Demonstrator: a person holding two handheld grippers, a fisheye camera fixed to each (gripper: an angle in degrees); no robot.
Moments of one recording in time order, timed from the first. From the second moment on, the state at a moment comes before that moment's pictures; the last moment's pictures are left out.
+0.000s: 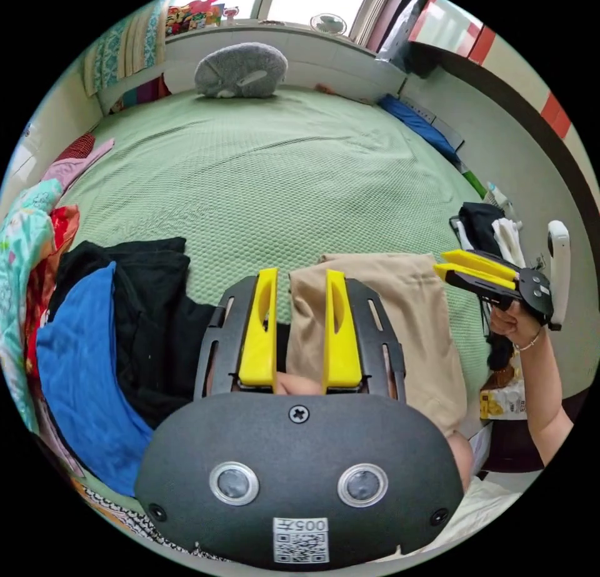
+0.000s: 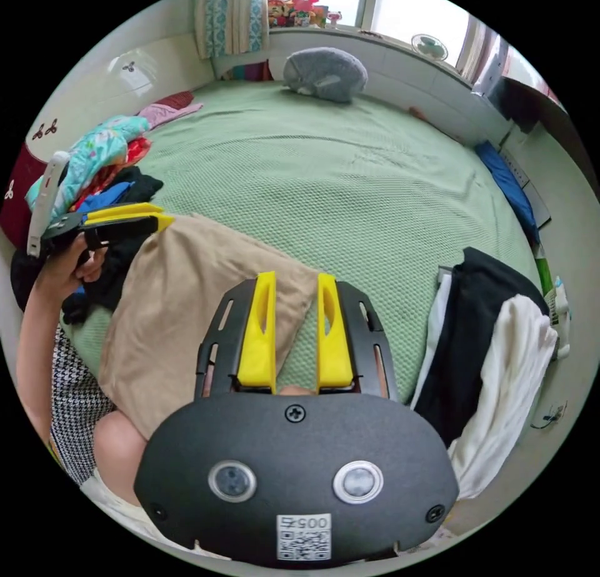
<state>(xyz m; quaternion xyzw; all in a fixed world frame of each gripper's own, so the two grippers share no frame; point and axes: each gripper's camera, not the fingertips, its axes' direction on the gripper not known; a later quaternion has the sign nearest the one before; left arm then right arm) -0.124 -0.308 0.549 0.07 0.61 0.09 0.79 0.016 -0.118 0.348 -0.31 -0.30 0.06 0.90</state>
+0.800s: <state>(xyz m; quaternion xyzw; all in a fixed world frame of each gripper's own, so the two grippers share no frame) -0.126 -0.331 0.561 0.05 0.55 0.06 0.83 0.073 -0.088 0.376 -0.38 -0.30 0.10 0.87</state>
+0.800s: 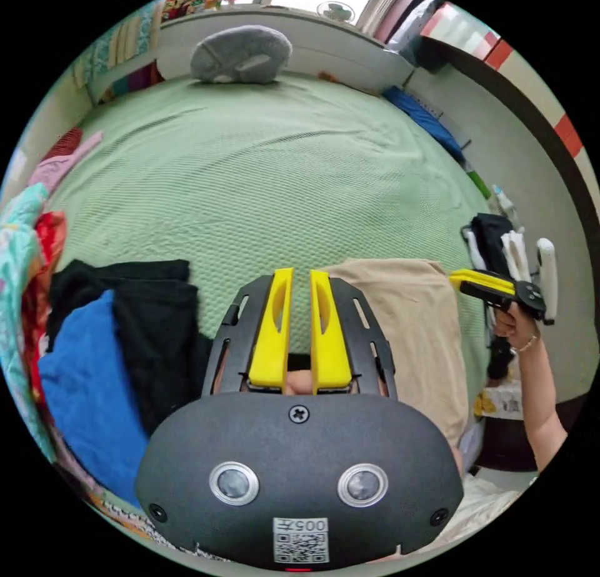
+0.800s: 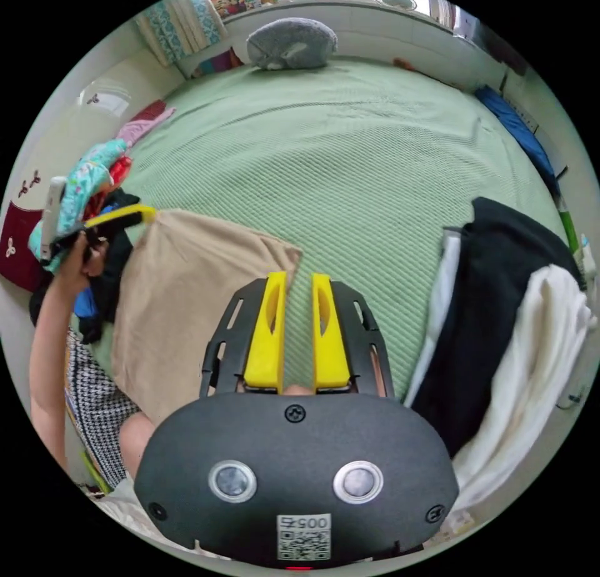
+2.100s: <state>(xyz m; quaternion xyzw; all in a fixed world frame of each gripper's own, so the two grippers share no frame) -0.115 -0.037 0.477 0.04 0.60 0.03 0.80 0.085 -0.087 0.245 -0.24 -0.31 0.14 0.91</state>
